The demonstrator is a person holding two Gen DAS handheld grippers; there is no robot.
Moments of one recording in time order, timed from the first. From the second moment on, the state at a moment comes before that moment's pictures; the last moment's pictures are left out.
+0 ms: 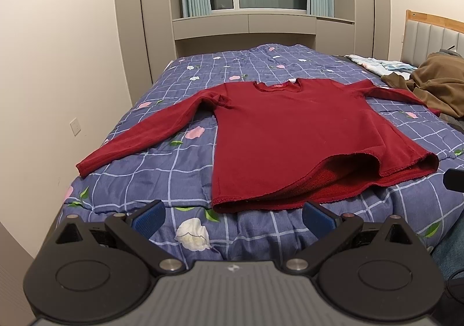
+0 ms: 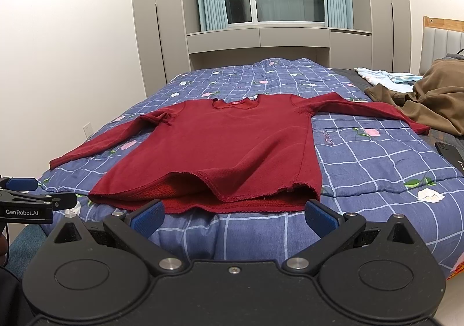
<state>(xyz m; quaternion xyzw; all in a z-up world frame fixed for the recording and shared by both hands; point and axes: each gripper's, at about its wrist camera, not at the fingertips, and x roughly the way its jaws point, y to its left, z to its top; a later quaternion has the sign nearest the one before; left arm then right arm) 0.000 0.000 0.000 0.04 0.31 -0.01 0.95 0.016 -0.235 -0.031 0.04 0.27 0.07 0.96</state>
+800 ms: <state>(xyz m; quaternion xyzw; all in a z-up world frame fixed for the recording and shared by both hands) 0.003 0.003 -0.012 0.05 0.32 -0.01 0.95 0.017 -0.235 -0.036 0.04 0.28 0.07 0.96</state>
